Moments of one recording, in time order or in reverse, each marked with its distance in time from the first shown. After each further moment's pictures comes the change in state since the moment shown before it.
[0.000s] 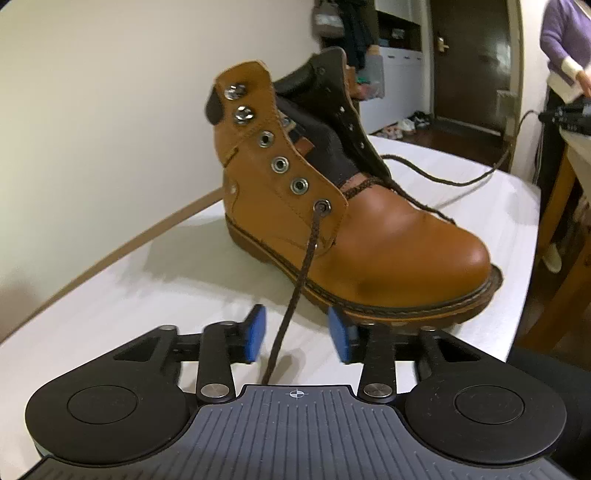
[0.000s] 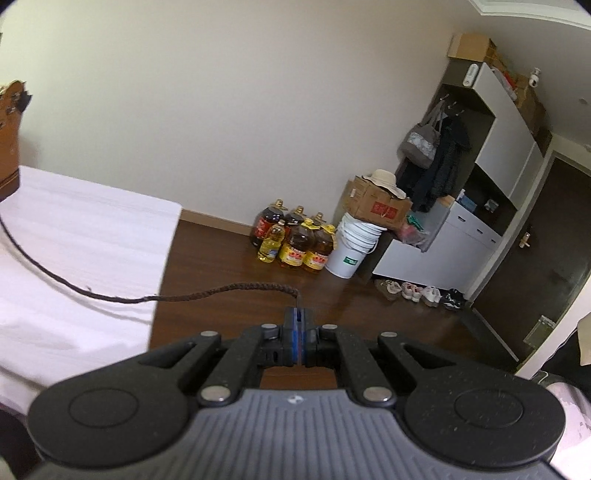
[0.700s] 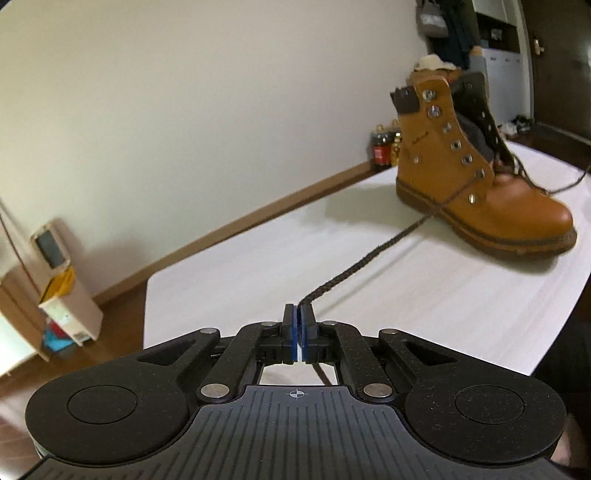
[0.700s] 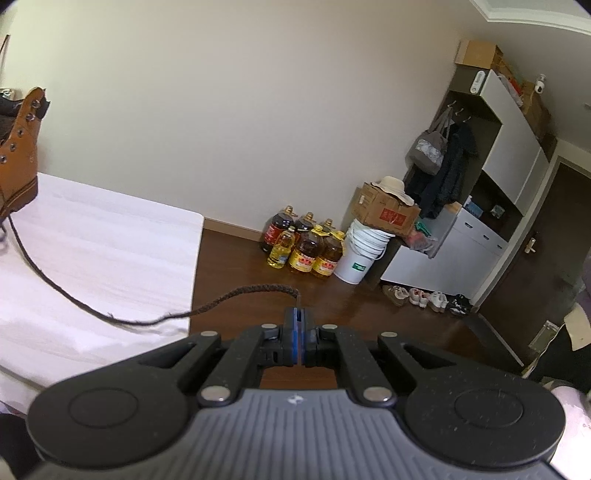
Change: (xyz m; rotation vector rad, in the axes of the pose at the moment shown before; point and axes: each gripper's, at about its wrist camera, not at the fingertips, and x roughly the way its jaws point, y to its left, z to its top) left arm -0.119 0.063 -0.073 -0.131 0.048 0.340; right arm -0.009 0.023 0.009 -0.006 -0.020 0.026
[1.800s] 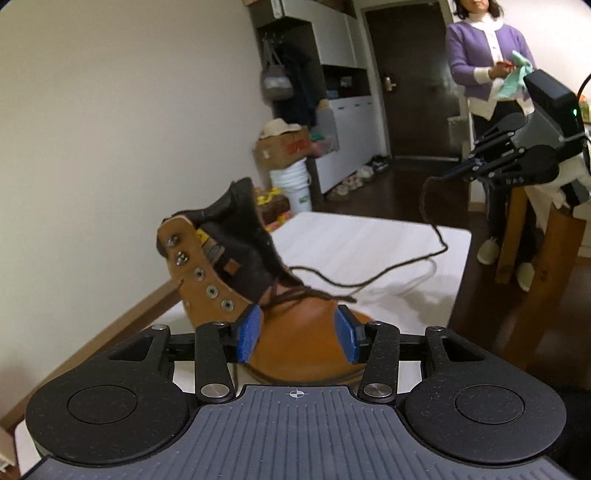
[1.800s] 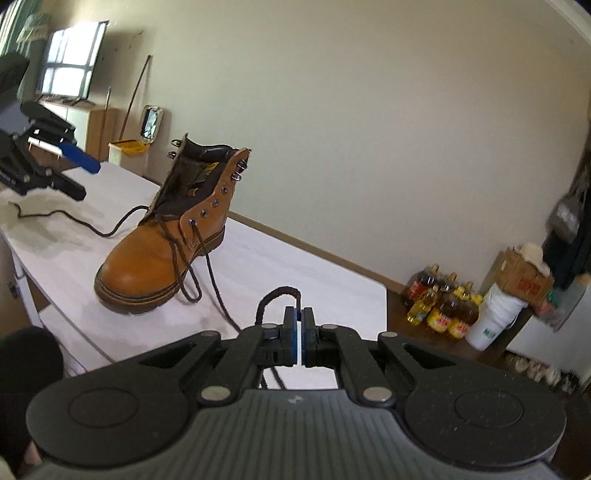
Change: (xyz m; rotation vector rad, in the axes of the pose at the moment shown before) left arm -0.018 -0.124 0.083 0.202 -0.253 -0.394; right arm -0.063 0.075 0.039 -0.141 -0.121 0.477
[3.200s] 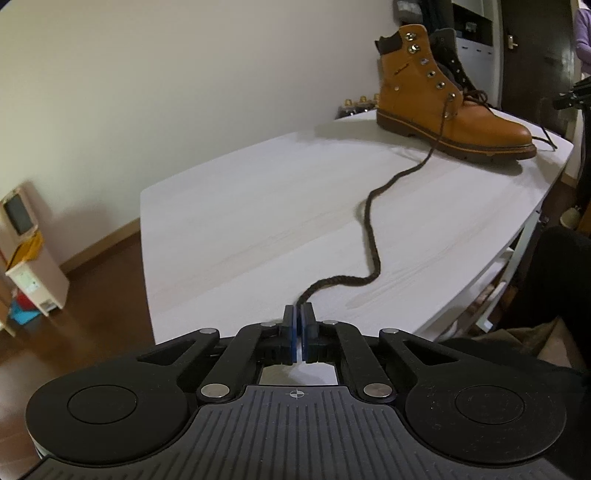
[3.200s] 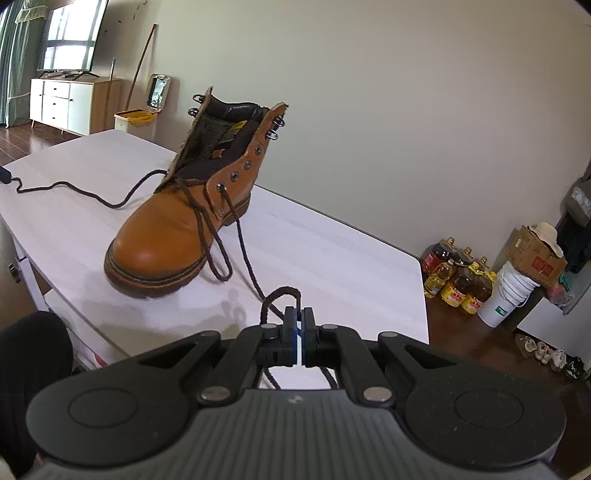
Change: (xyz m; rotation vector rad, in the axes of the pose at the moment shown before) left arm -0.115 0.096 -0.196 -0.256 0.255 0.261; right arm 0.049 0.052 0.008 -0.046 0.104 0.014
